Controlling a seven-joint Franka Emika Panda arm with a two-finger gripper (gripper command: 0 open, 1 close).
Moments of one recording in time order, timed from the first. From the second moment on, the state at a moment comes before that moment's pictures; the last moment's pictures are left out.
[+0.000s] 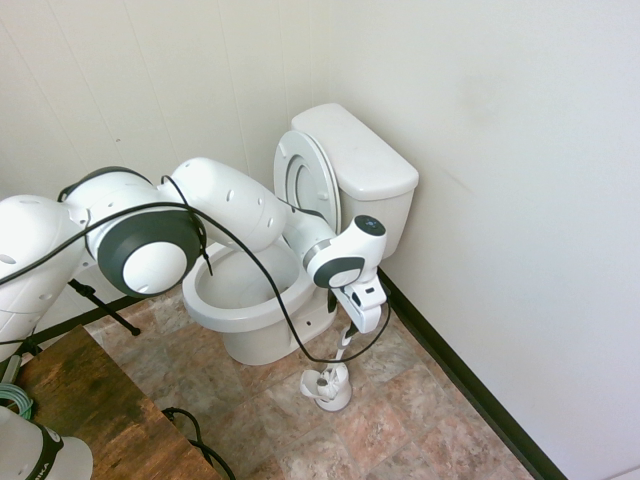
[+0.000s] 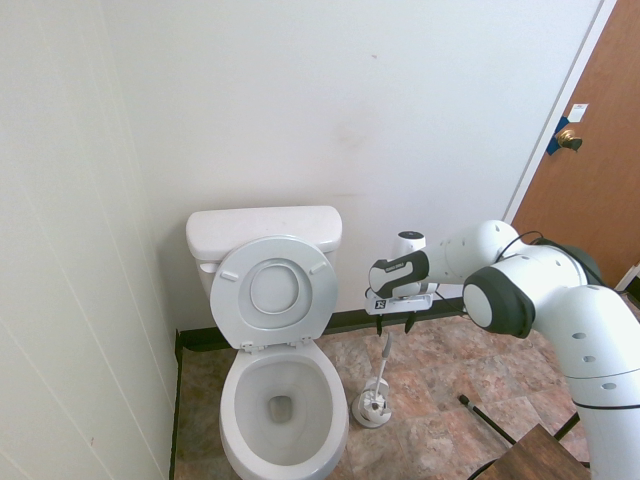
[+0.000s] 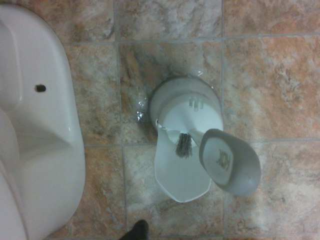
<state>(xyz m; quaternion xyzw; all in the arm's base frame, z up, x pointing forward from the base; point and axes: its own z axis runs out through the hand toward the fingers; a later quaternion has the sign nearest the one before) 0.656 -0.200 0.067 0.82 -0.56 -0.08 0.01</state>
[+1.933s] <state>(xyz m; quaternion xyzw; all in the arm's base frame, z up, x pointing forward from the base) 0.684 -0.220 -0.009 0.81 -0.57 -0.12 -0.01</state>
